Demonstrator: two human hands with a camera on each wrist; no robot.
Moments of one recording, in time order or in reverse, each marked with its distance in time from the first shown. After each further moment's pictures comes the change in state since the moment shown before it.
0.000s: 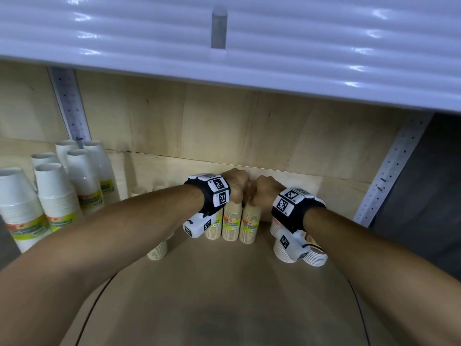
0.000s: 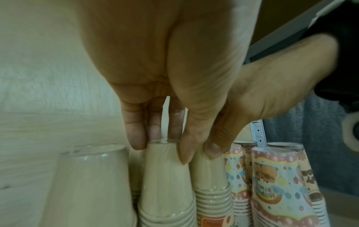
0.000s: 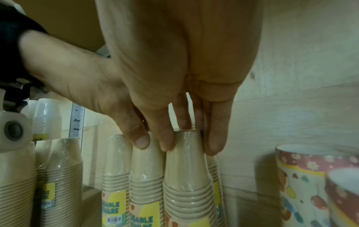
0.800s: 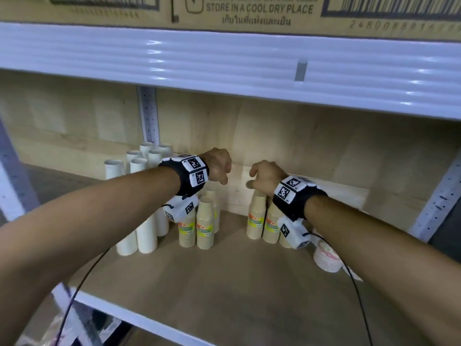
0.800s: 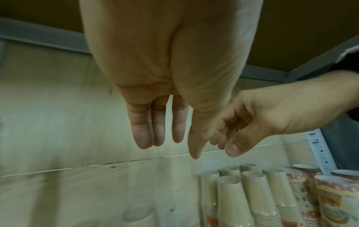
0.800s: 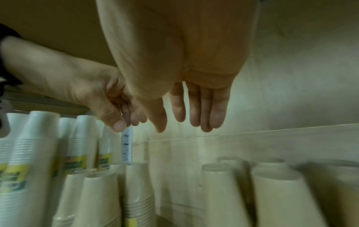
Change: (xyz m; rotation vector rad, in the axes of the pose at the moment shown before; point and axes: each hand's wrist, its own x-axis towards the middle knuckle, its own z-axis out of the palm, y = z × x) left_hand -0.113 -0.099 -0.066 0.018 0.212 -0.289; right_hand -0.016 -0.118 -0.014 0.089 0.189 -0.181
